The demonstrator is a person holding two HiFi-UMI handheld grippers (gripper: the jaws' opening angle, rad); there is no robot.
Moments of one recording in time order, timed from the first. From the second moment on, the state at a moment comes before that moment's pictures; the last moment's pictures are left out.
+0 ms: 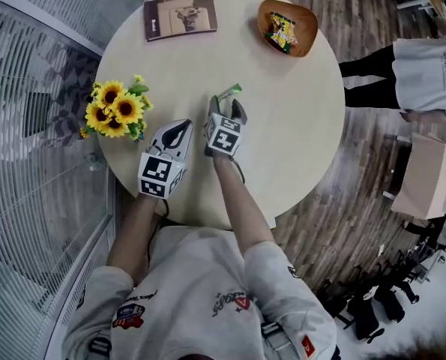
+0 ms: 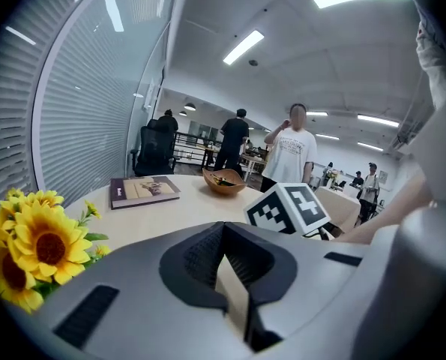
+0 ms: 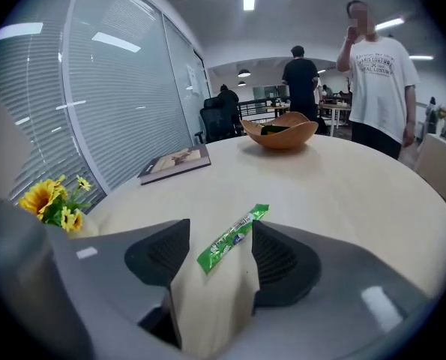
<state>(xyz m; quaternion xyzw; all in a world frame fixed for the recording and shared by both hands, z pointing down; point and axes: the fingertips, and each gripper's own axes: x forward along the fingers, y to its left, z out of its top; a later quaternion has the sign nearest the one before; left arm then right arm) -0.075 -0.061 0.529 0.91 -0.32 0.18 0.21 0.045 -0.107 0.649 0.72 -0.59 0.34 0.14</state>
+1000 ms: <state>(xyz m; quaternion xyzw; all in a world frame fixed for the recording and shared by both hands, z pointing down) -0.087 -0.064 0.535 0.88 -0.38 0.18 0.21 0.056 -0.105 0.697 0.62 -0.64 0.35 0.28</state>
